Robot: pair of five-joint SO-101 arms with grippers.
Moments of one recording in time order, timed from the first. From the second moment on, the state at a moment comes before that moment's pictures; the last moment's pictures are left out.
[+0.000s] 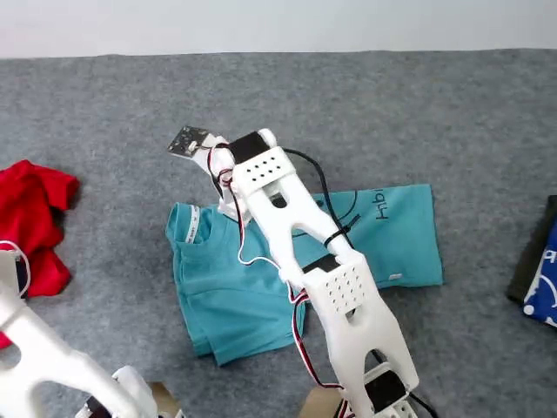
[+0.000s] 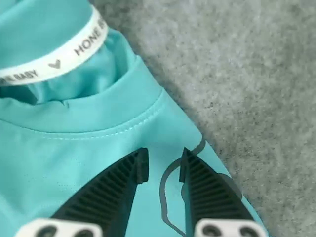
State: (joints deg) left arm -51.4 -32.6 15.8 99.1 -26.1; right arm -34.5 51.8 -50.7 89.1 29.0
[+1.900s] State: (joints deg) left arm -51.4 -32.6 15.8 99.1 -26.1; right arm -44.6 66.3 -68.0 70.9 32.3
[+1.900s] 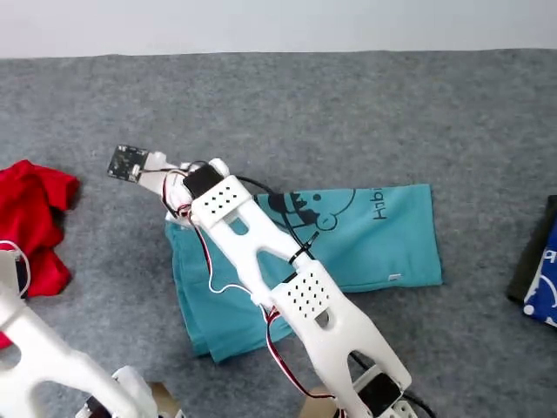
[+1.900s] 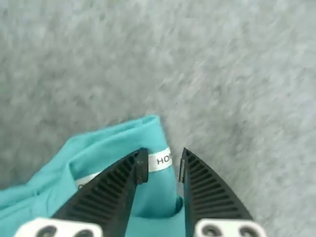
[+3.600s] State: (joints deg) left arm -60.4 -32.6 16.0 99.3 -26.1; right arm -44.0 37.4 -52.5 100.5 24.9
